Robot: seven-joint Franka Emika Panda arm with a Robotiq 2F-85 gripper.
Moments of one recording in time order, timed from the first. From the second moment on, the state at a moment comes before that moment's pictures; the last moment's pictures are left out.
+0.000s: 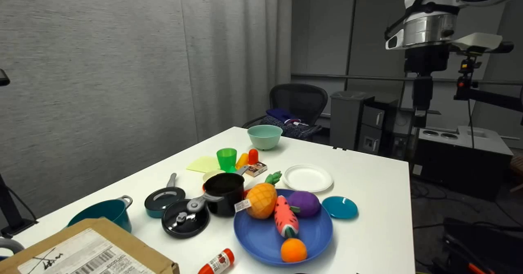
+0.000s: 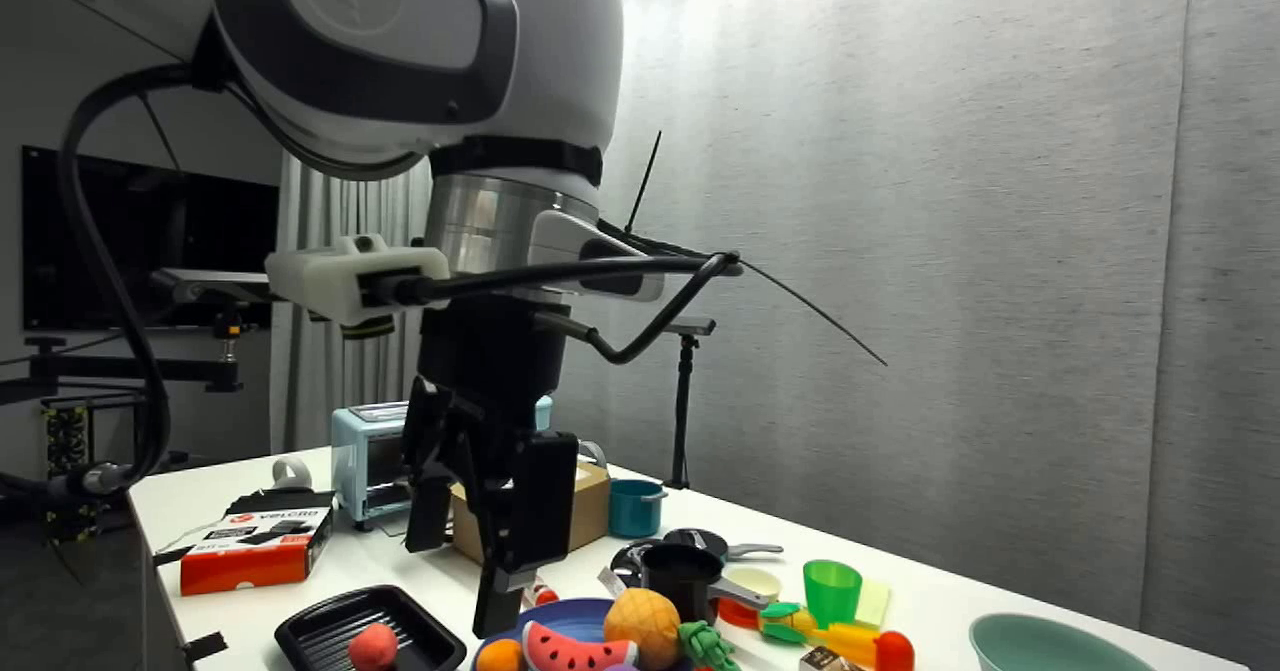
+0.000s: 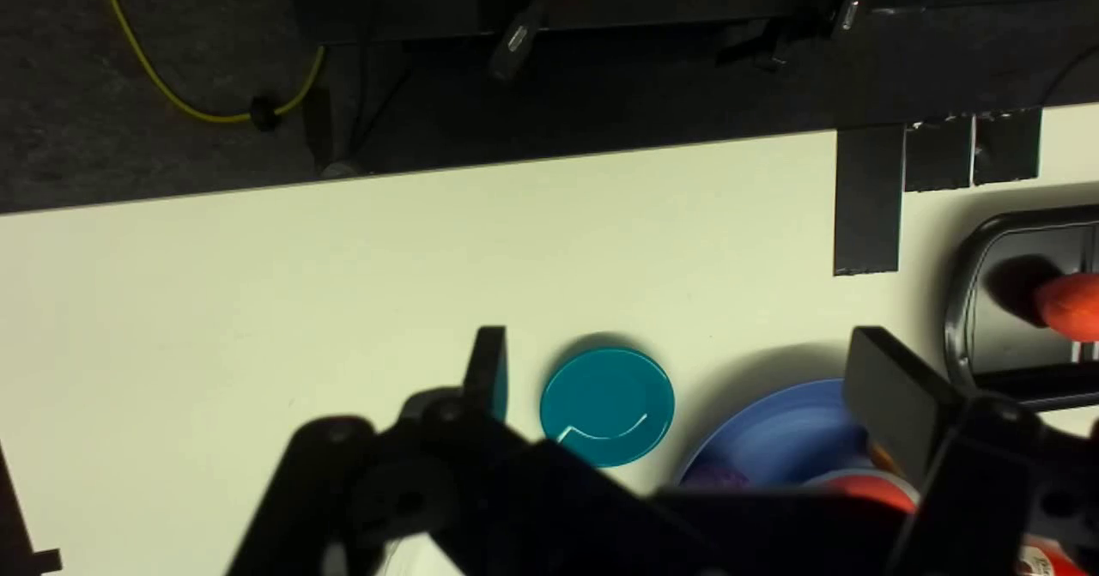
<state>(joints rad) -0.13 -0.56 -0.24 -2.51 -0.10 1.85 -0.24</state>
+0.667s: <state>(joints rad) -0.13 -0.55 -0.24 -2.51 -0.07 1.91 -0.20</state>
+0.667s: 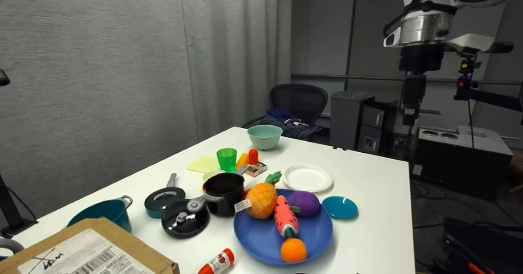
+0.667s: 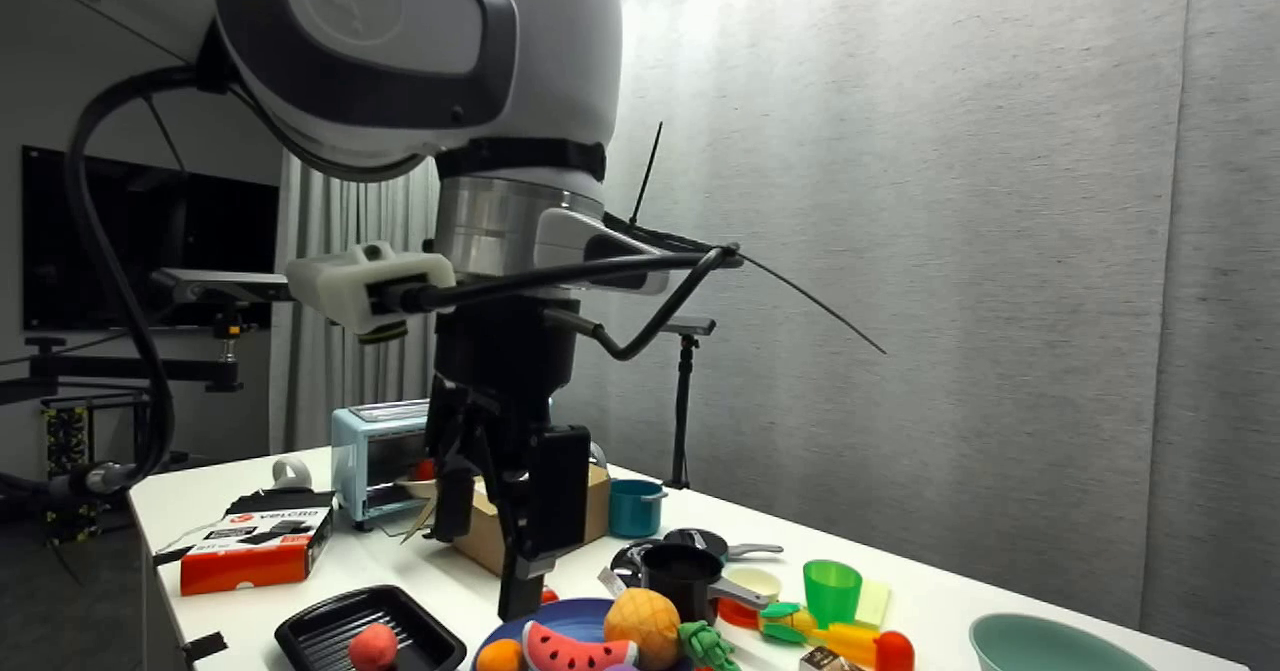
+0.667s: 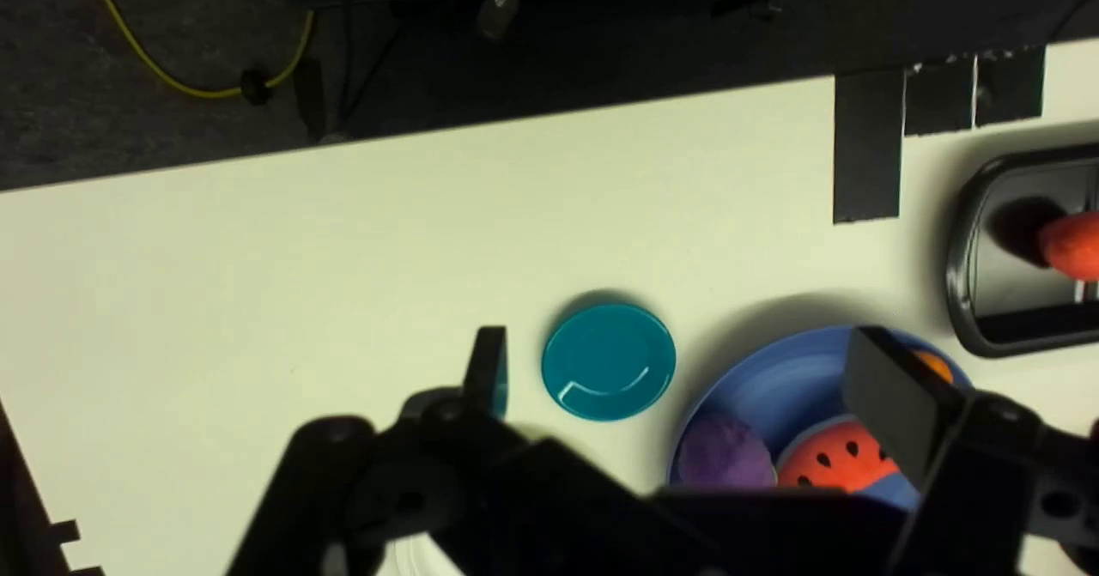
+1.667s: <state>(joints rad) -0.07 -0.27 -0.14 -2.42 0.09 2.28 -0.07</state>
